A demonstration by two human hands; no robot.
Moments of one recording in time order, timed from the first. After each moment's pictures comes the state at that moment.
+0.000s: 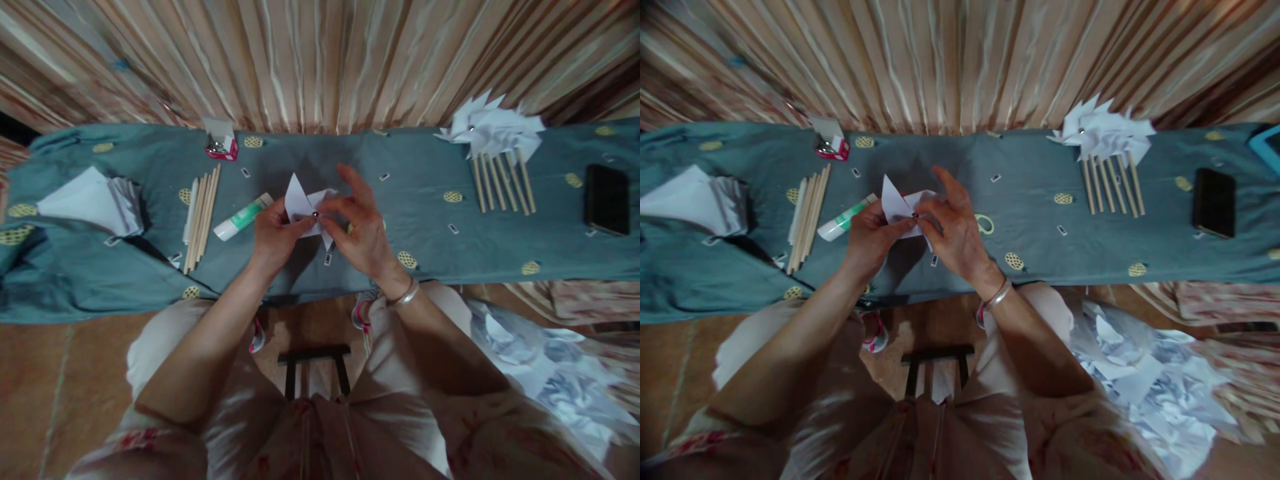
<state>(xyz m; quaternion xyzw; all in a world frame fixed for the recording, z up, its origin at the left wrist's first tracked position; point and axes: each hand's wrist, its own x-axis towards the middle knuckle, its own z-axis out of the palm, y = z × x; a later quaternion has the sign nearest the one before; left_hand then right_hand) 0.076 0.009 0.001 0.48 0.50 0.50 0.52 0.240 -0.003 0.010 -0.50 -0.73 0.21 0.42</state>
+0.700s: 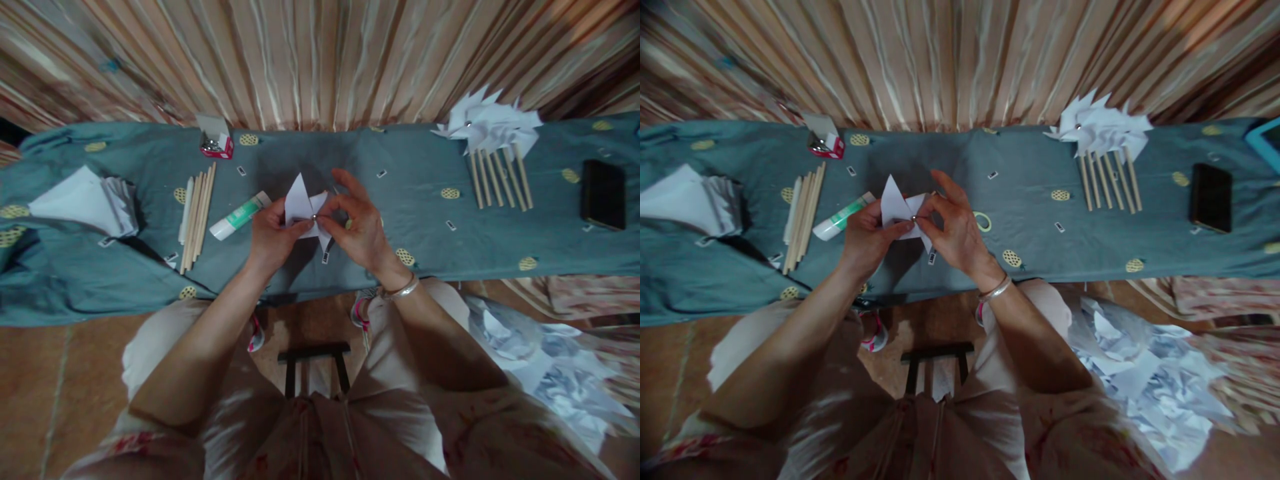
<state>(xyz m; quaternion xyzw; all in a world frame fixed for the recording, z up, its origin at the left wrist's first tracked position) 0.075 0.008 0.002 0.52 0.52 0.48 0.49 0.243 0.002 0.005 -0.50 -0.70 0.26 0.44</state>
